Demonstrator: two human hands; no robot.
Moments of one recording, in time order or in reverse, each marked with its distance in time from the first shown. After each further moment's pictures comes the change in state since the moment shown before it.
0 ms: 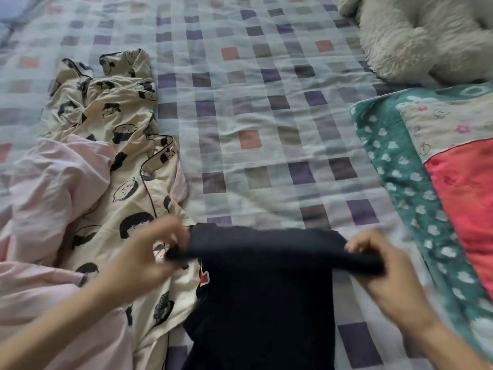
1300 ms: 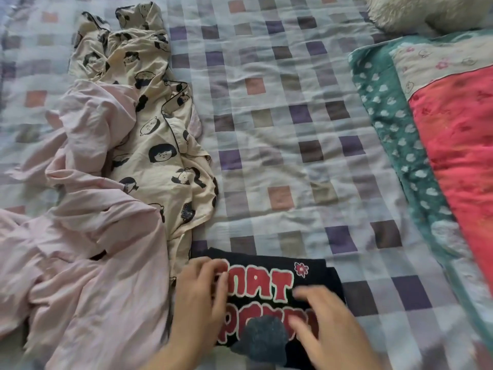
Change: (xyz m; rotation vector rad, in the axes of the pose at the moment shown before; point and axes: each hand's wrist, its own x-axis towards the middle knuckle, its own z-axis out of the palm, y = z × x) left_hand -0.182 0.054 0.139 0.258 0.281 -0.322; right_hand -0.205 -0.029 0.078 -0.586 -0.384 0.129
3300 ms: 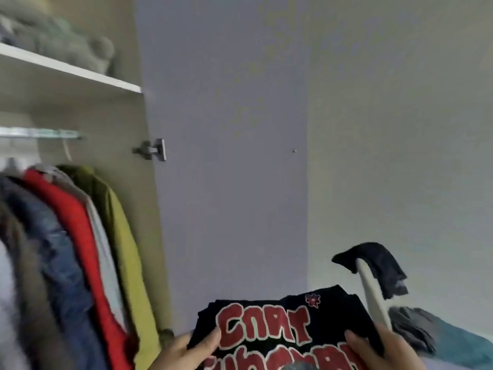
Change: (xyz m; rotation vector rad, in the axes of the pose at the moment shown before) left_hand -0.568 0.256 -0.480 -0.660 1.650 -1.124; right_hand -0.385 -0.618 -0.099 0.478 -1.078 -1.481
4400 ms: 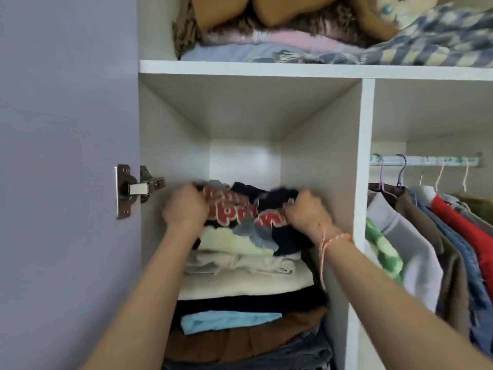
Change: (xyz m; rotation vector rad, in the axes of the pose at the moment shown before) left_hand -0.367 0.027 -0.439 0.668 1.944 -0.388; right_hand -0.126 -0.407 0.546 -0.137 -0.847 -0.736
